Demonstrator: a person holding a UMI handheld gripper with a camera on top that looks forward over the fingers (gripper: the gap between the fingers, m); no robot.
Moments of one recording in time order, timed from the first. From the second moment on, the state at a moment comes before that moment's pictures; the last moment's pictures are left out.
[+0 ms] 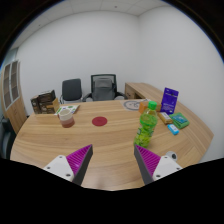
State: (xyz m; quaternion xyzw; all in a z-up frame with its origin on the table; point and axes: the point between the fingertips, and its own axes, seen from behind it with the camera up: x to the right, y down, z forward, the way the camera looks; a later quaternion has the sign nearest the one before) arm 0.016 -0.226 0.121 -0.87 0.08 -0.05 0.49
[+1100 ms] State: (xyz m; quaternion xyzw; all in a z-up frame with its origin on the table) arm 0.158 -0.073 0.070 -0.80 -0.02 -0.10 0.59
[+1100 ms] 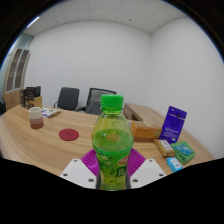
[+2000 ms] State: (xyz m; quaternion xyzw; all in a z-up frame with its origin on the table) arm -0.067 0.137 0.144 -0.53 -0.59 -0.51 0.32
